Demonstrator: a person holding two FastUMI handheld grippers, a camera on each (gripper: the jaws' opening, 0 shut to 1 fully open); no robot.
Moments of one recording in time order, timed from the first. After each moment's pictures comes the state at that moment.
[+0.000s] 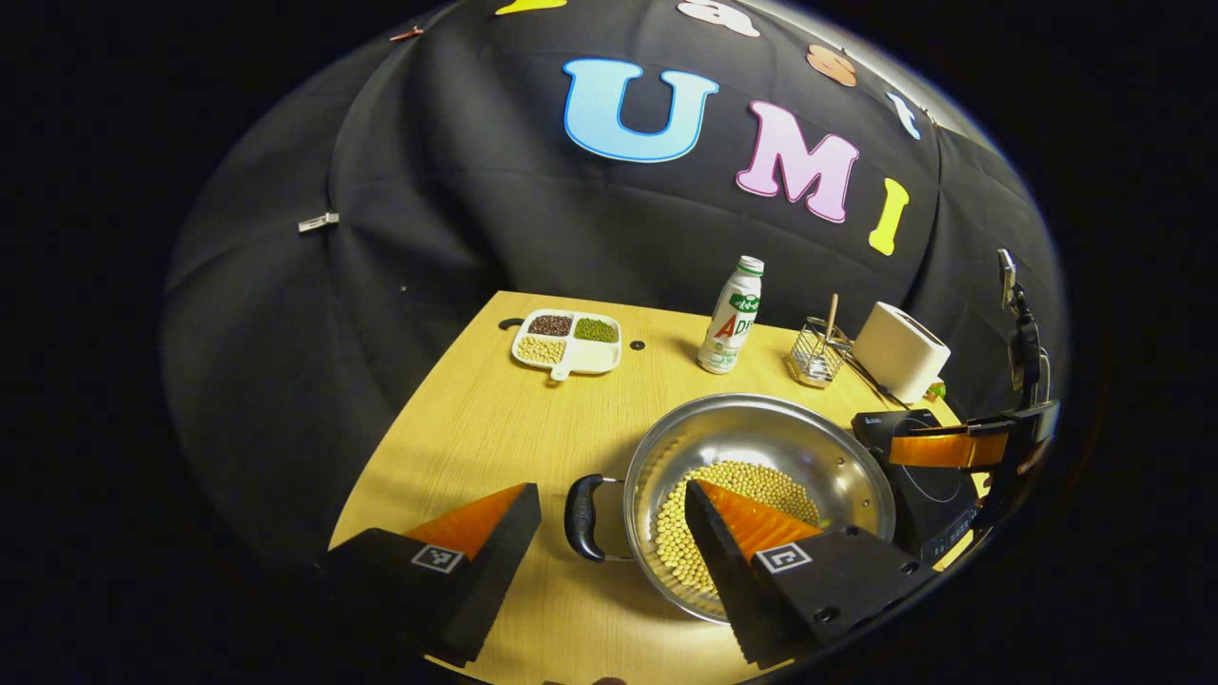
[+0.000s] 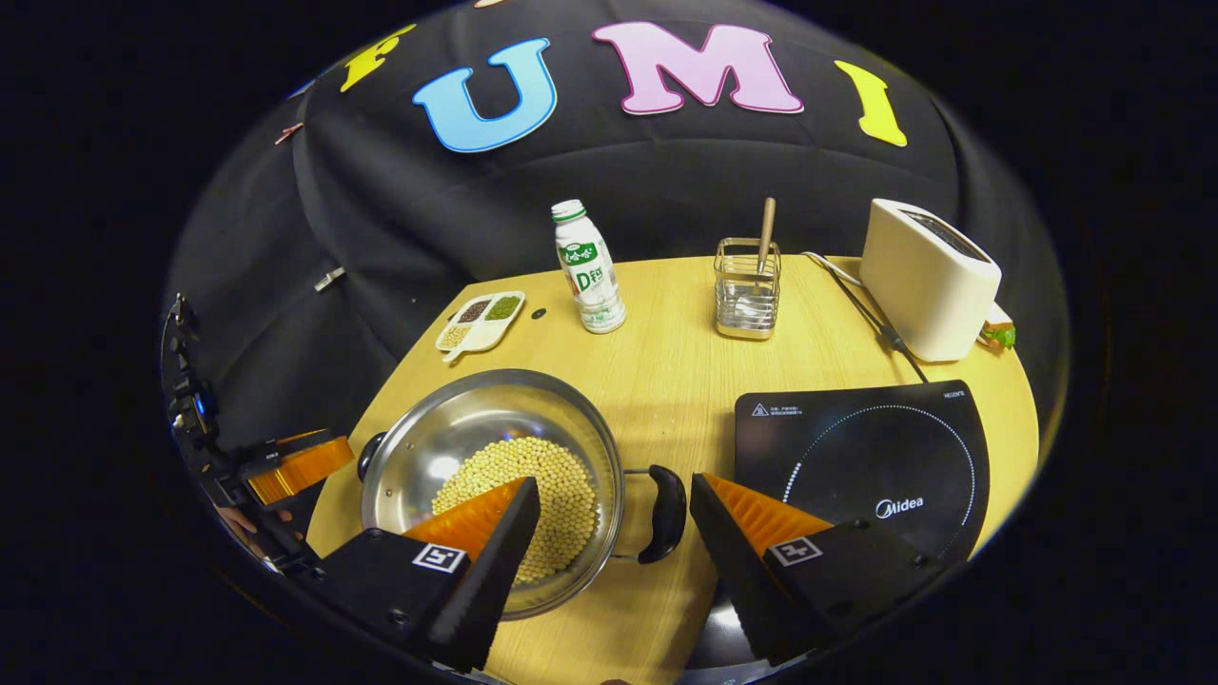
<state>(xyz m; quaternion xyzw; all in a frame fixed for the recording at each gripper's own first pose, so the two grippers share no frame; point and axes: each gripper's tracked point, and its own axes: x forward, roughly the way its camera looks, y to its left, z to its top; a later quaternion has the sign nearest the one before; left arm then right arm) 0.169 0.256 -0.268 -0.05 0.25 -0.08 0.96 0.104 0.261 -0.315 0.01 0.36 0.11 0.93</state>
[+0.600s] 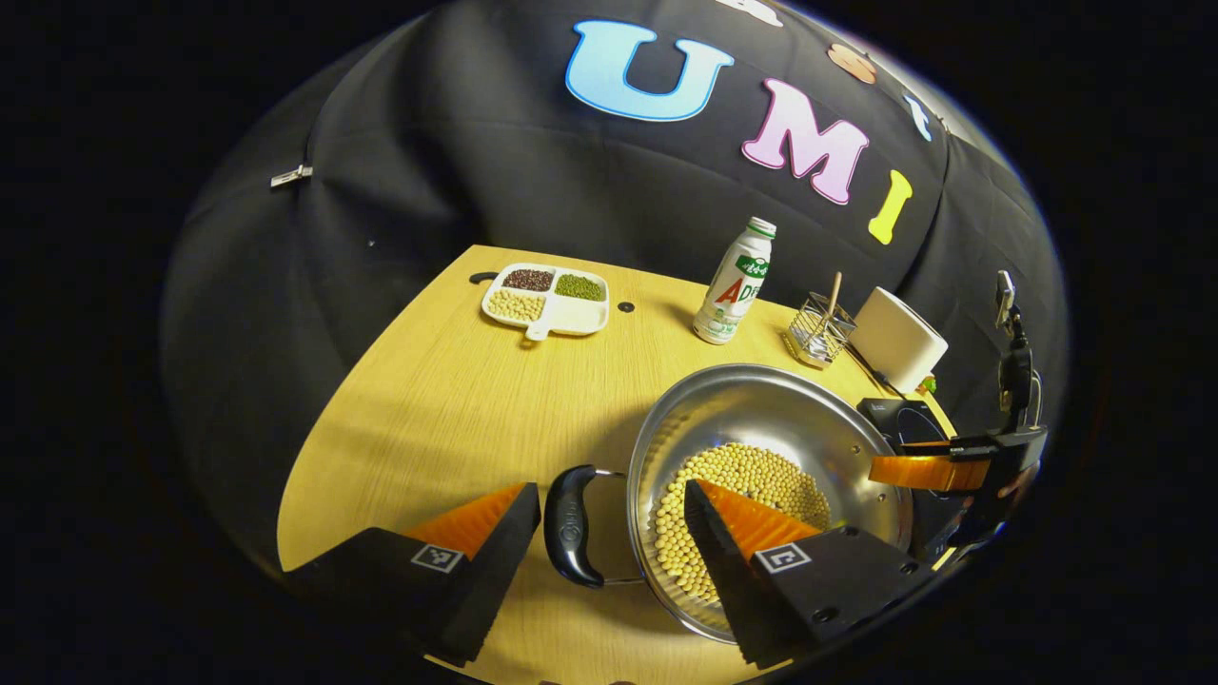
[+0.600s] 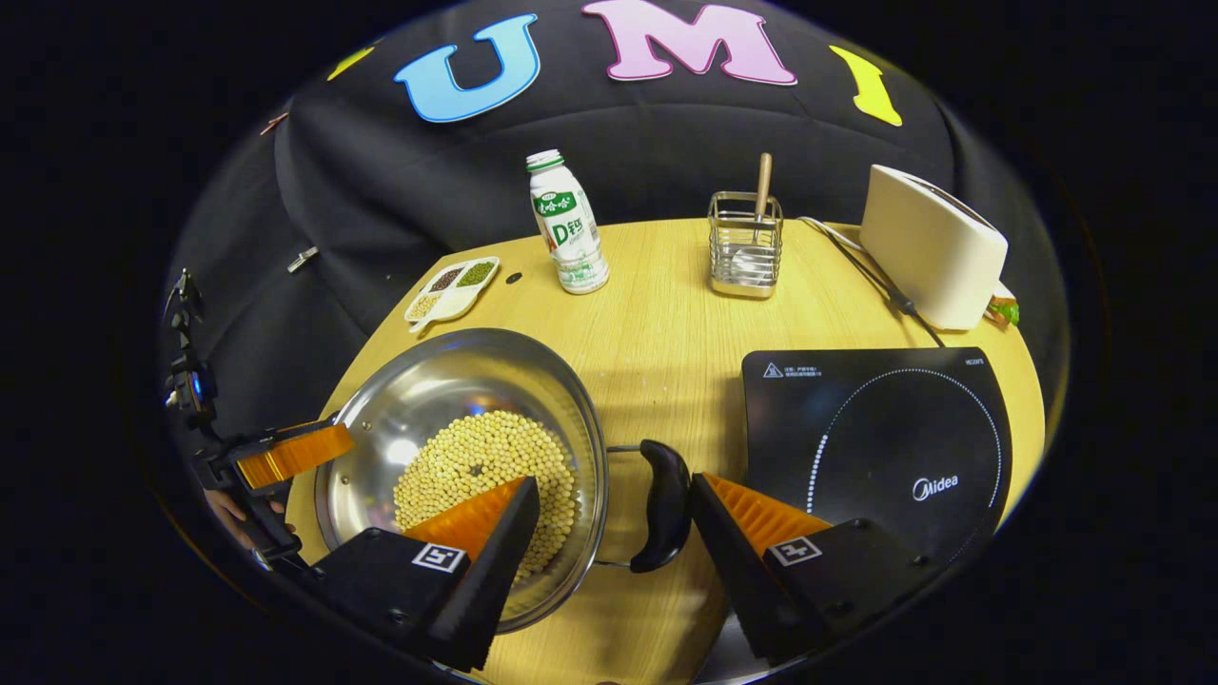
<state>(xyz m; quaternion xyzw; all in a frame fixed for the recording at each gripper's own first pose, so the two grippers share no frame) 0.196 0.245 -0.315 -0.08 0.30 -0.12 0.94 0.100 0.263 -0.367 0.01 0.39 0.09 0.91</state>
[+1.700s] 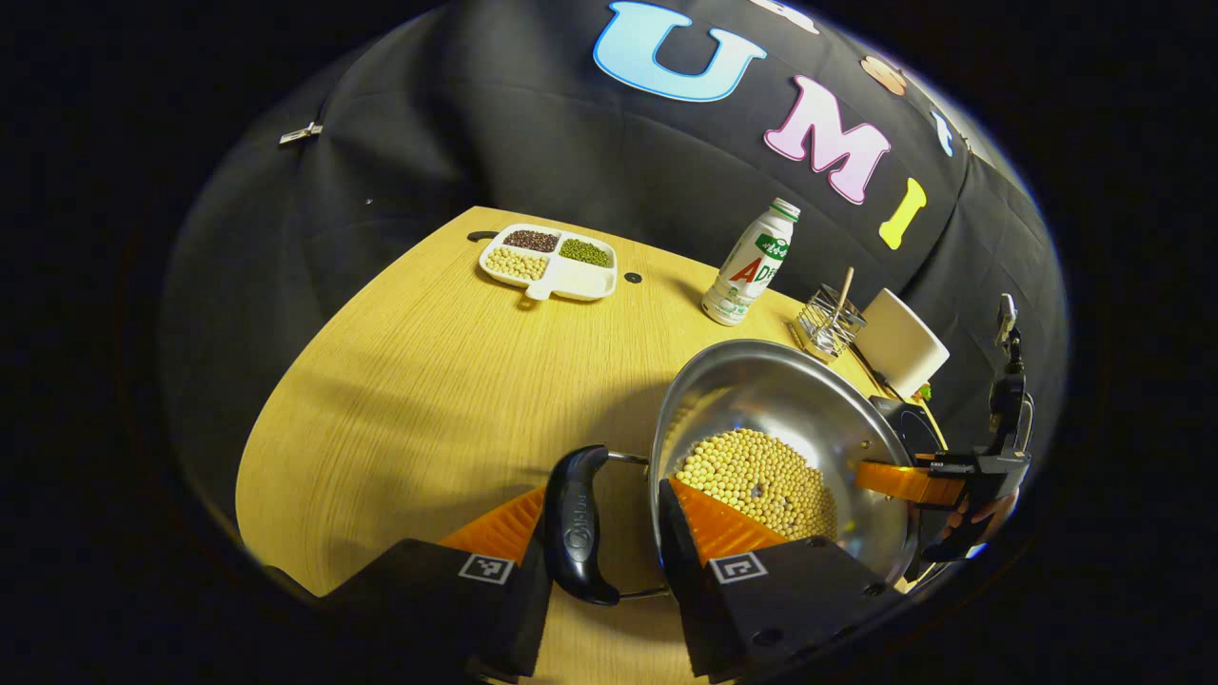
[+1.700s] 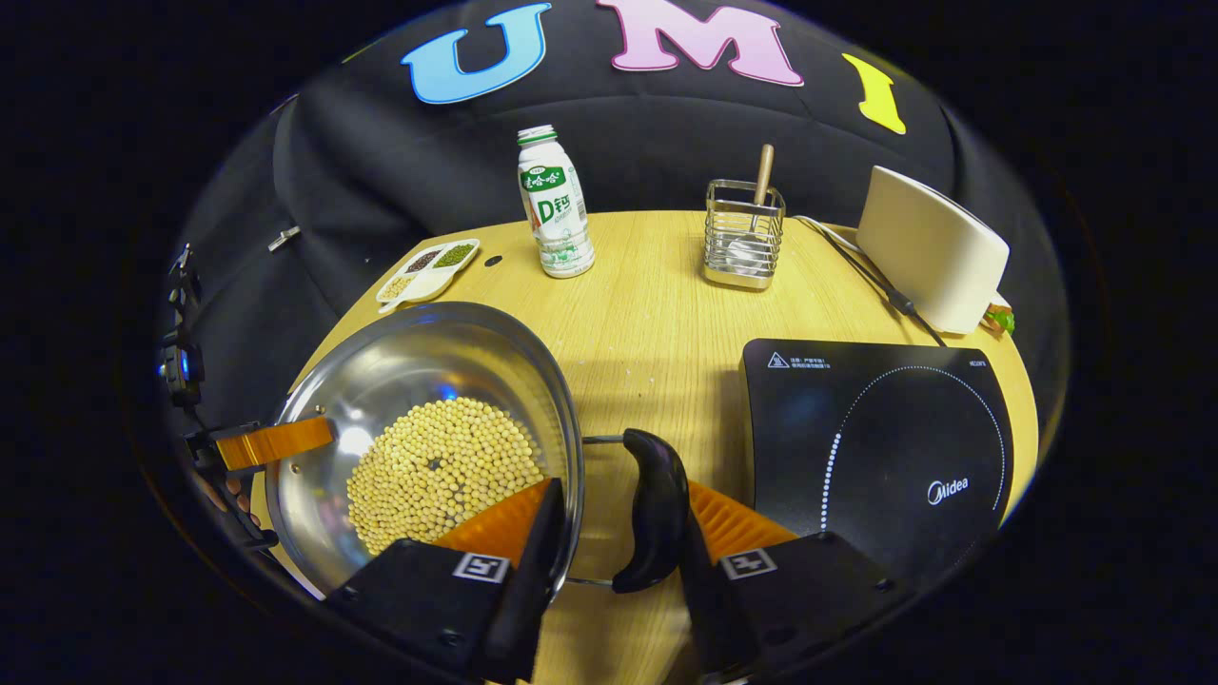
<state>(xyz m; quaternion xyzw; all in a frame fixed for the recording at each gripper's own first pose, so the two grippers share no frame) 0.206 0.244 -0.347 -0.12 0.33 -0.13 0.93 0.114 0.253 -0.395 -0.03 0.38 0.07 0.92</state>
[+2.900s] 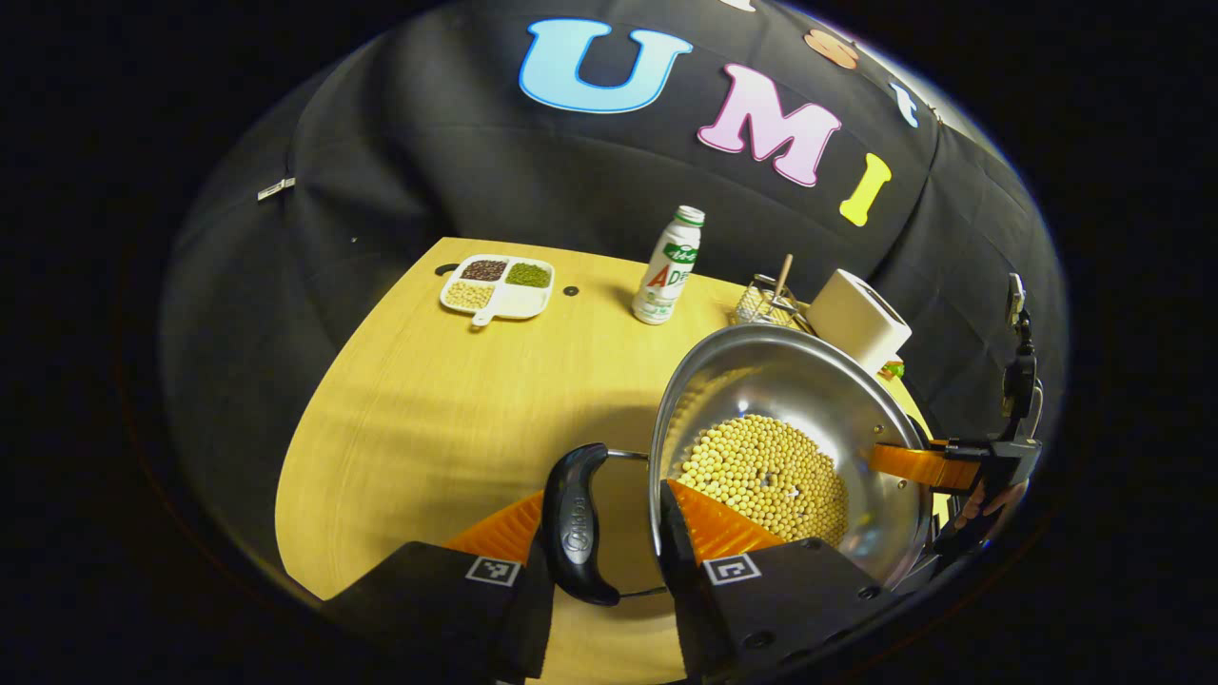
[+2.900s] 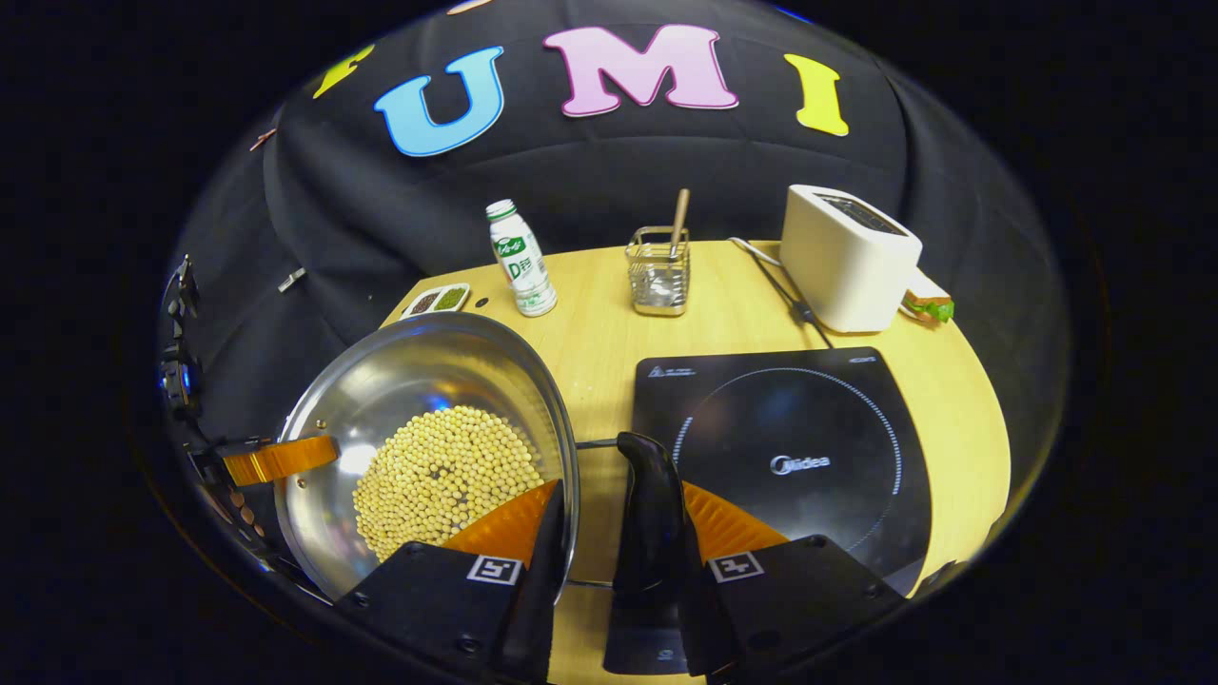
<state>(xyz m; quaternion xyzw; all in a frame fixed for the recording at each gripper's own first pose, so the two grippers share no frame) 0.133 0.161 -0.253 -0.07 0.33 -0.14 0.93 0.054 0.174 -0.287 0.00 0.36 0.05 0.93</state>
